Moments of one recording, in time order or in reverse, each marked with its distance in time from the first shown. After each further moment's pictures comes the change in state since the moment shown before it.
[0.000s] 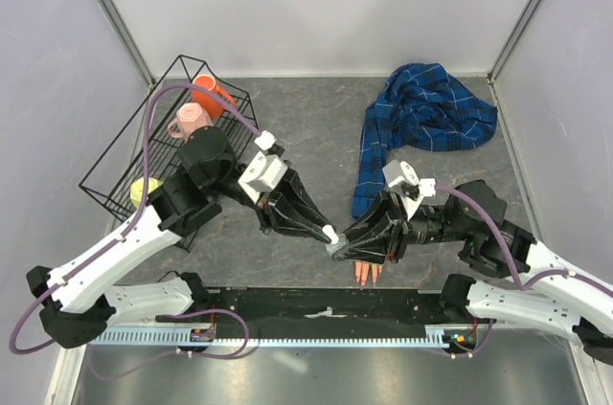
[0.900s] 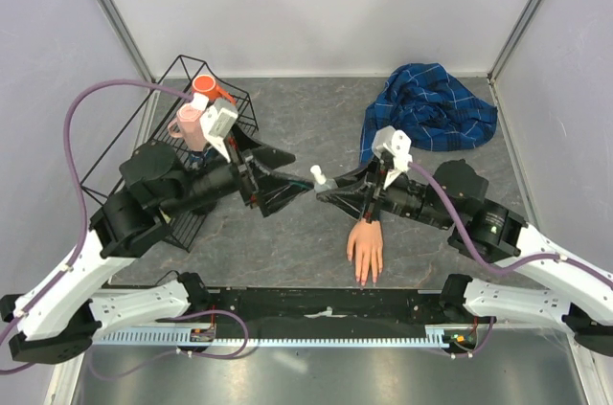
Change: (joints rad) left arm -0.019 -0.179 0.096 -0.315 -0.914 -0.359; right arm -0.005 0.149 0.164 -0.095 0.399 -0.230
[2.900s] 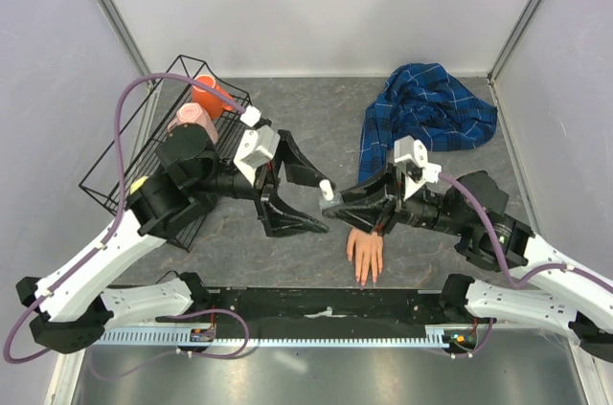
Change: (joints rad) left arm 0.040 0.134 -0.011 0.214 0.653 0.264; right arm 0.003 -0.087 -0.090 0.146 -0.160 0.097
